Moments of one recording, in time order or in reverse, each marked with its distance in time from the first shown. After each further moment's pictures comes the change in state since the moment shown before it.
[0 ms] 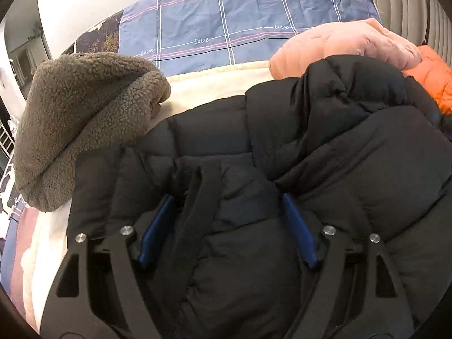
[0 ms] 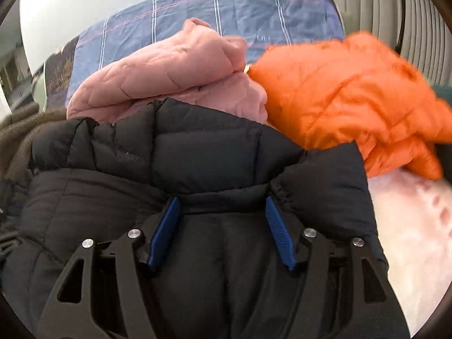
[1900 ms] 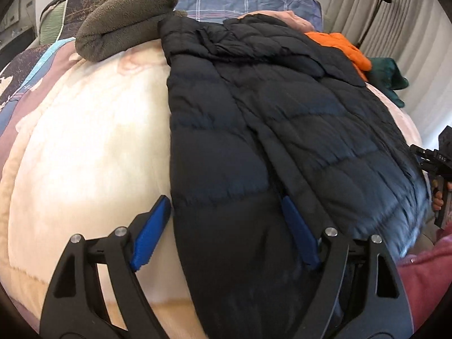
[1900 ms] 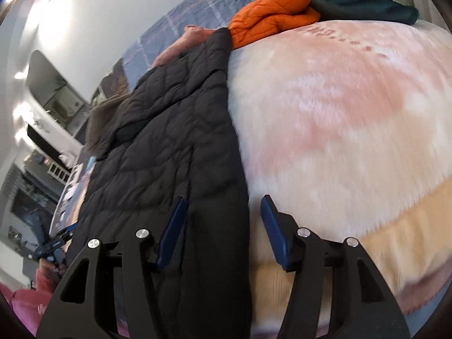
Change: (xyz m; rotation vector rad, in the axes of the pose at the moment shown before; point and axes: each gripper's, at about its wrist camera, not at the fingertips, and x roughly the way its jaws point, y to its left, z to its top) left arm -0.217 0.101 -0.261 -0.065 0.087 -0.399; right arm -0.251 -0.142 -0.238 0.239 0.093 0.452
